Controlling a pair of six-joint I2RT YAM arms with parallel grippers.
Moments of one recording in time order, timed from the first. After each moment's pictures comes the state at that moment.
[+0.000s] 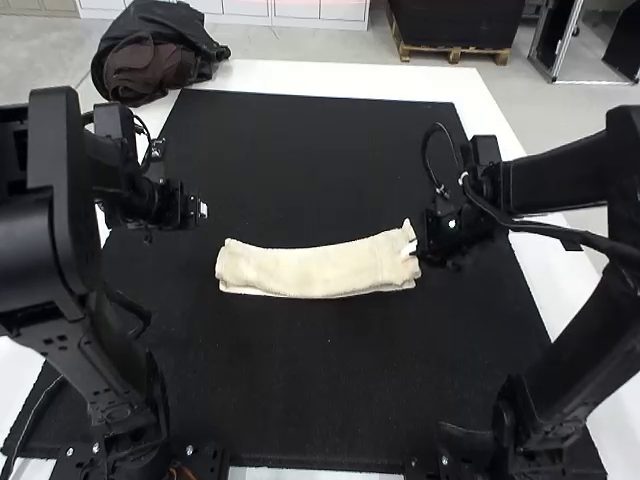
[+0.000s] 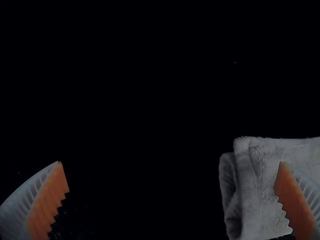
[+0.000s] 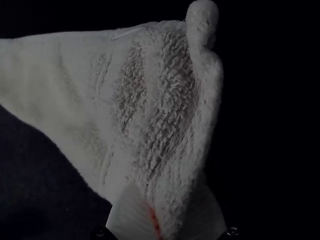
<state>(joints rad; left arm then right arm) 0.35 1.32 0.68 -0.23 0.39 0.17 0.15 1.44 0.72 -0.35 -0.52 0.09</state>
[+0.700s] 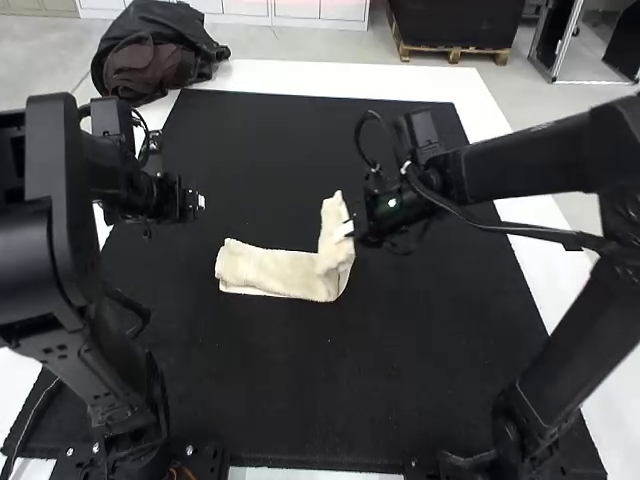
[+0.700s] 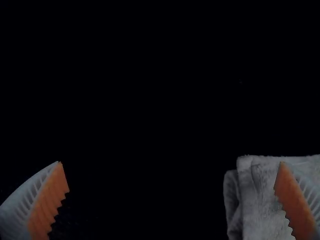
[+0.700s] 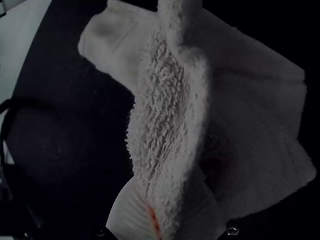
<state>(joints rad) 0.35 1.29 0.68 -0.20 0.37 0.15 0.53 1.52 0.84 -0.19 -0.56 0.30</state>
